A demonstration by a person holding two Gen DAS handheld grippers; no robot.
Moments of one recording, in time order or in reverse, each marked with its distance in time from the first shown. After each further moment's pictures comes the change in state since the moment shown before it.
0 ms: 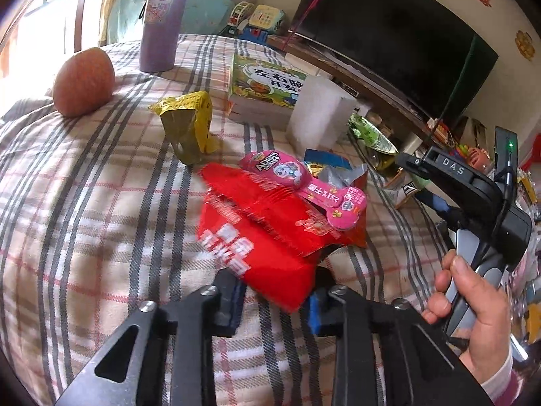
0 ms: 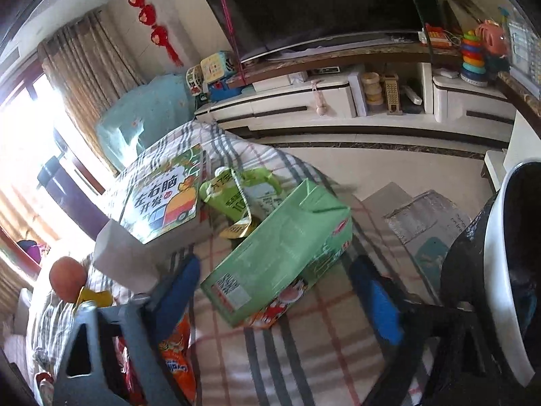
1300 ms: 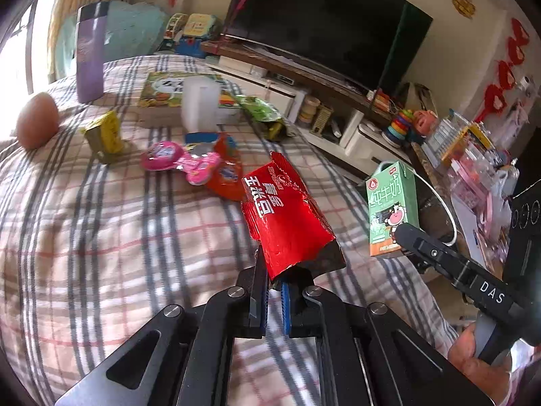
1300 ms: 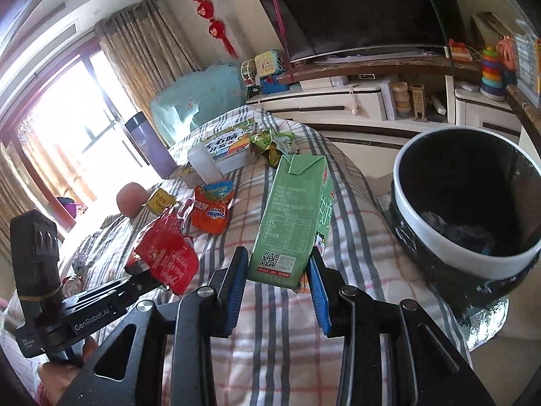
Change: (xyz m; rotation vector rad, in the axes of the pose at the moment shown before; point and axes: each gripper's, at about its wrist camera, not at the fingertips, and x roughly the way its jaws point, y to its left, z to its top) left arm -0.054 -0.072 -0.038 0.185 0.002 -0.139; right arm -0.148 -0.044 -0.083 -0.145 0.011 0.182
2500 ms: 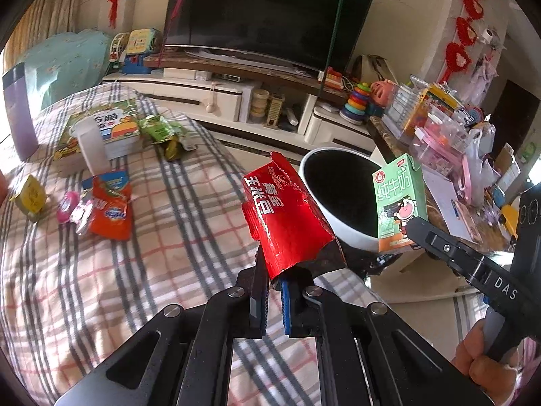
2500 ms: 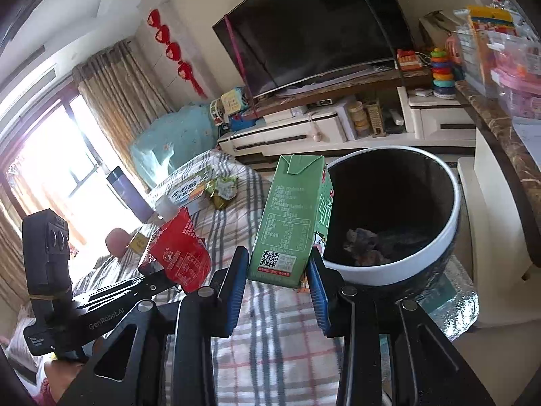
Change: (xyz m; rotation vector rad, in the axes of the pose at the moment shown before) left arm 0.037 -0.093 0.022 0.182 0.029 -0.073; right arm -0.078 -0.077 -0.001 0.122 -0.143 -0.068
